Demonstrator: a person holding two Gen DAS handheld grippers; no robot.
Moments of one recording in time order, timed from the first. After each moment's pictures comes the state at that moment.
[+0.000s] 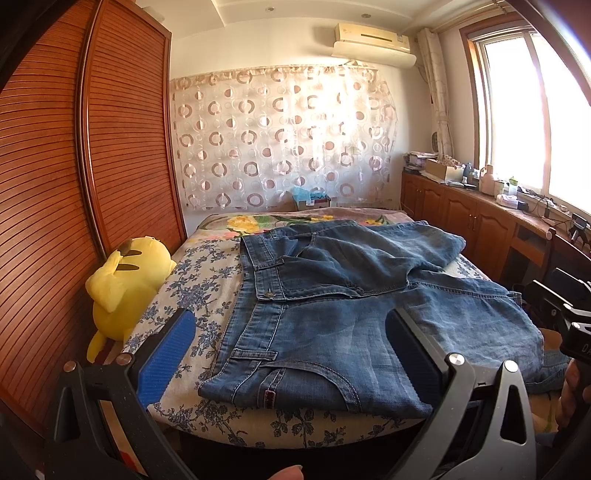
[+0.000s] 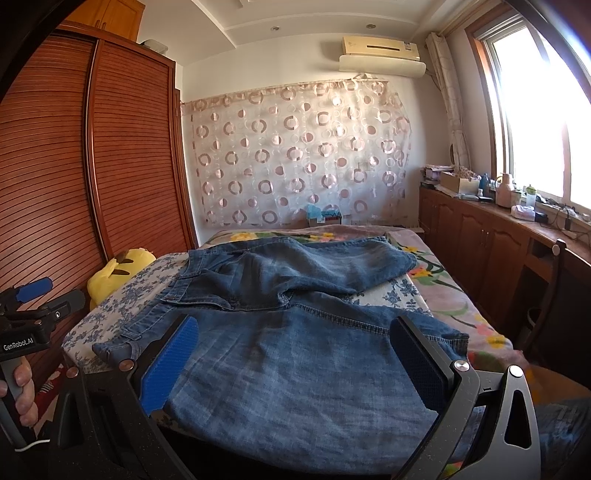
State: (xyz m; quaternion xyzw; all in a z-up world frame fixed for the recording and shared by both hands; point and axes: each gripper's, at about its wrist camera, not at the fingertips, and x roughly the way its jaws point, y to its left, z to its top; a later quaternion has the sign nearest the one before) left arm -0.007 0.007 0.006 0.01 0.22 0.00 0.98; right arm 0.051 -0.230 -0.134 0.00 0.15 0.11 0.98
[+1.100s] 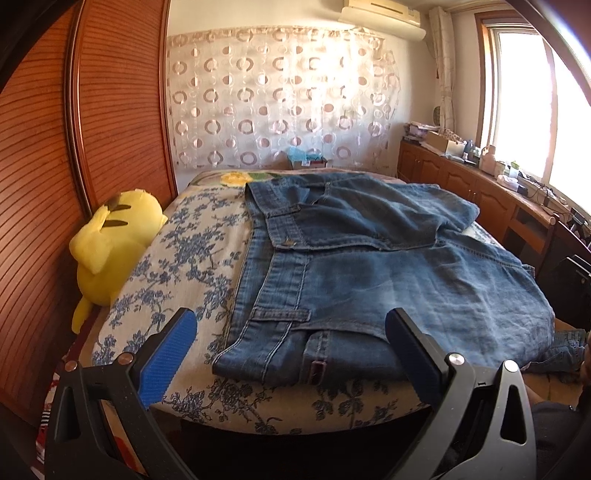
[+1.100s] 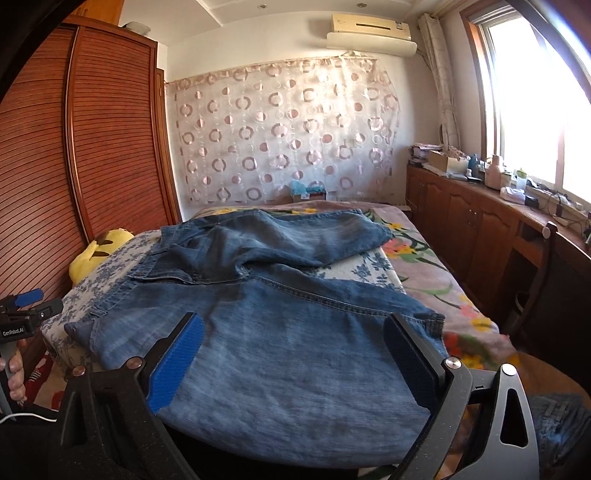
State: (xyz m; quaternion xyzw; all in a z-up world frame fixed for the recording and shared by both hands) left arm 0.029 0.055 -0.048 -0.01 0.30 -0.02 0.96; right arm 0.061 -0.261 -0.137 0.00 0.20 0.09 0.98
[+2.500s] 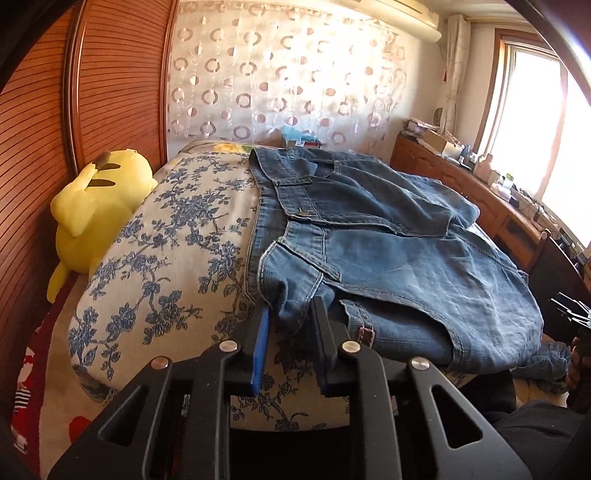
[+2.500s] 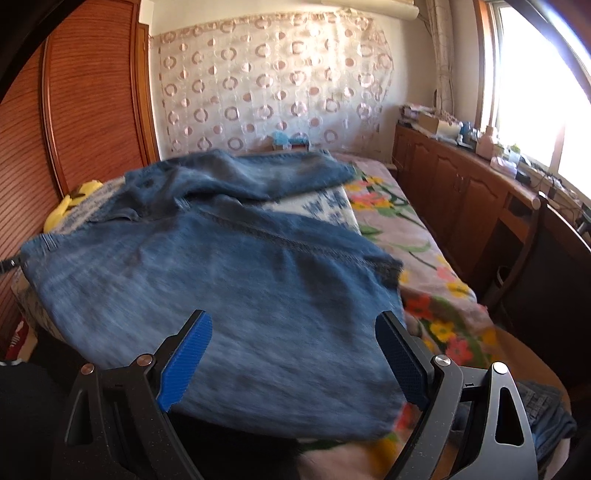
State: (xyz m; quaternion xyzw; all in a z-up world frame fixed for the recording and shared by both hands) left arm 0.044 0.092 -0.070 -0.06 0.33 -0.05 0.94; right arm 0.051 -0.307 -0.137 -0.03 0.29 0.05 0.95
